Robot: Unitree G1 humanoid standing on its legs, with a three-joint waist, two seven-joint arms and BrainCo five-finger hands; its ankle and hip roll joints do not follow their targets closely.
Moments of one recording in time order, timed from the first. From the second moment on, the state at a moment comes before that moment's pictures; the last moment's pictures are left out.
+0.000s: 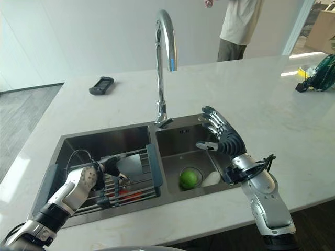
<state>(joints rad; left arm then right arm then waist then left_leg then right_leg) -0.25 0.55 -0.40 0.18 0.53 0.35 -0.47 0.03 -0.56 -0.01 -0.32 0.43 -0.01 0.23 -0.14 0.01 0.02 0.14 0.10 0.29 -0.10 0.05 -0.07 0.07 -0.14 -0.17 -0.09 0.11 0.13</state>
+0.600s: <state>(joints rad) -0.30 0.56 -0.39 0.19 0.52 0.41 -0.60 0.03 -0.56 -0.01 -0.32 0.43 0.01 0.25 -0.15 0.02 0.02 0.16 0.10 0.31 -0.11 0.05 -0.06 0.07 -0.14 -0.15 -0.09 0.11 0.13</state>
